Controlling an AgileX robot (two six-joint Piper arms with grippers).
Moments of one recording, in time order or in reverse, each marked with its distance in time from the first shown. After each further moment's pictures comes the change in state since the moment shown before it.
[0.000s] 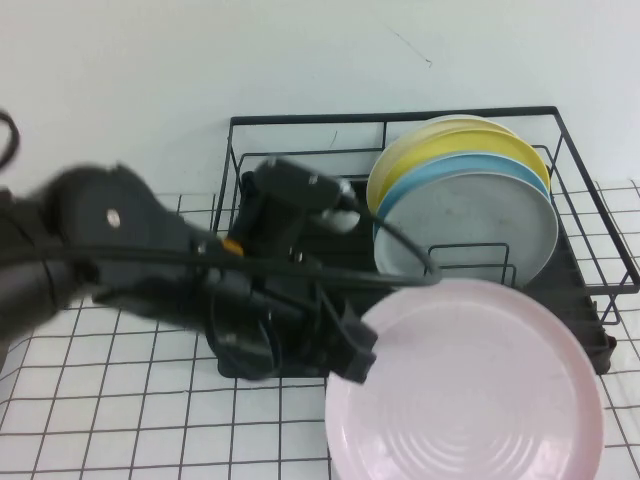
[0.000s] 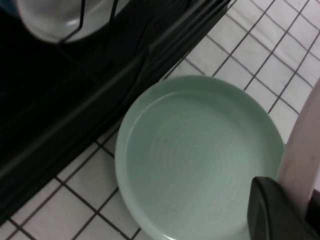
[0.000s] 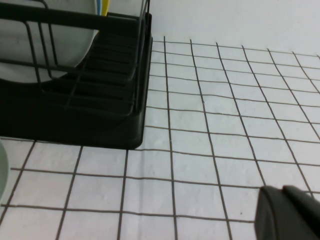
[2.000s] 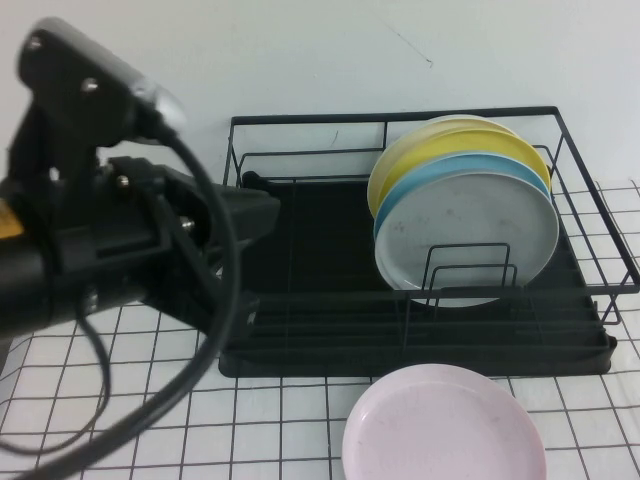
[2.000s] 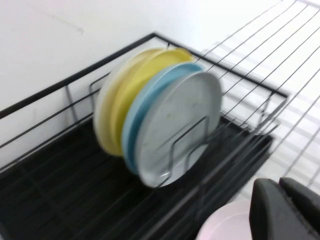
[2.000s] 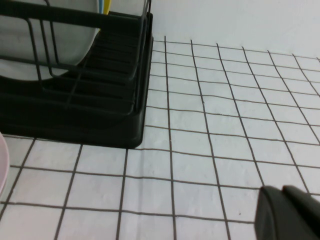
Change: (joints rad) right arm 0.000 0.000 0.000 0.000 0.000 -0.014; left arm 0.000 -0.400 0.115 0.149 -0.266 -0.023
